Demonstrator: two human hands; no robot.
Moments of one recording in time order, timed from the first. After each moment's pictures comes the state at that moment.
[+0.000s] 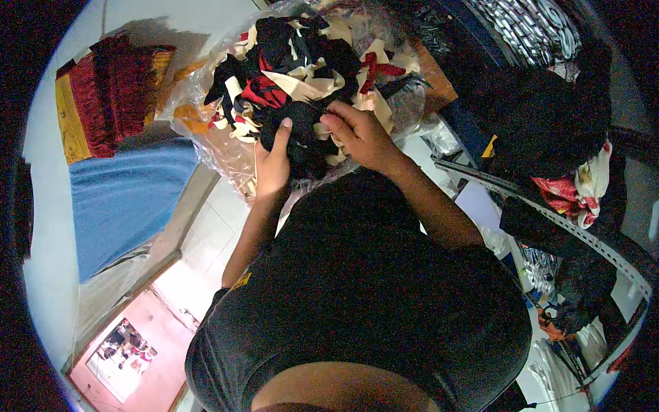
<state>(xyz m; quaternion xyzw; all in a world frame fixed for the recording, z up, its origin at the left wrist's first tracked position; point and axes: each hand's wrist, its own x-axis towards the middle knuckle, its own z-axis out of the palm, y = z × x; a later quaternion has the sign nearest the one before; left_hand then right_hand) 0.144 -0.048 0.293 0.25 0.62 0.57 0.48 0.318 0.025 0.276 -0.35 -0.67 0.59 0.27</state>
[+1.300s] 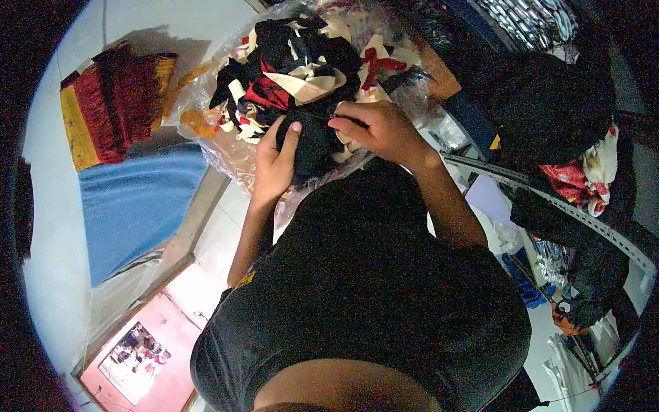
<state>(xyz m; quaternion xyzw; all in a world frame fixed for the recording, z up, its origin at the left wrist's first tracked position) 0.131 -0.050 0.296 0.51 0.61 0.45 0.40 0.346 0.032 0.308 -0.29 -0.81 0.42 0.28</state>
